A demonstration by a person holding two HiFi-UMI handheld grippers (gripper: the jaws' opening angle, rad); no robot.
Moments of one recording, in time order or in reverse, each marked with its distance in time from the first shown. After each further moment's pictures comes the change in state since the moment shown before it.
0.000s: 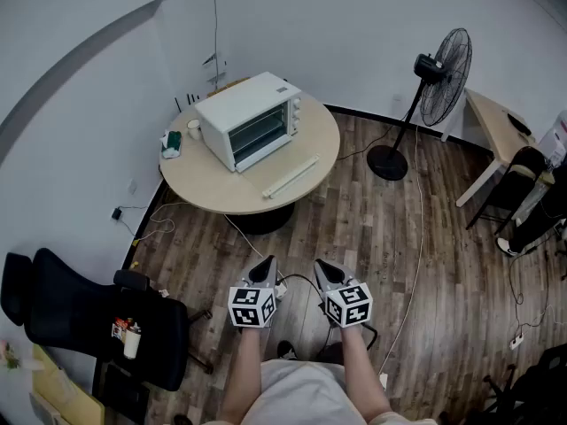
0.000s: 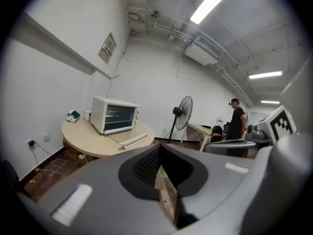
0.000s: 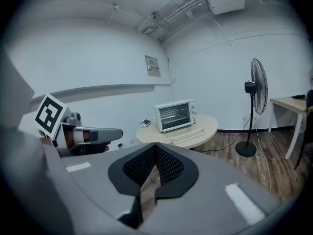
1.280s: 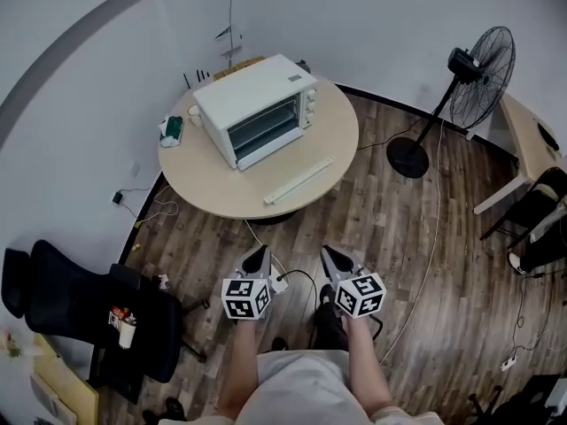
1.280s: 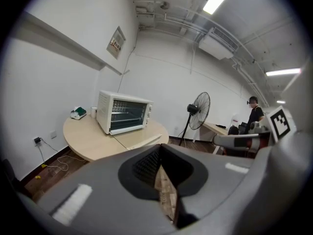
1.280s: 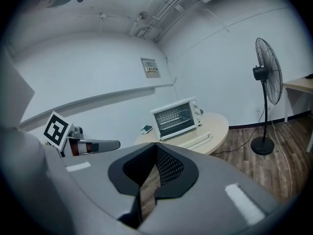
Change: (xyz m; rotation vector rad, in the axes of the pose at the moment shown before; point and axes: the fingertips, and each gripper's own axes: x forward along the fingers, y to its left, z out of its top) left arm 0.105 0.059 0.022 -0.053 0.043 0.144; right arm 0.100 -0.094 0.046 0.088 -0.028 0.146
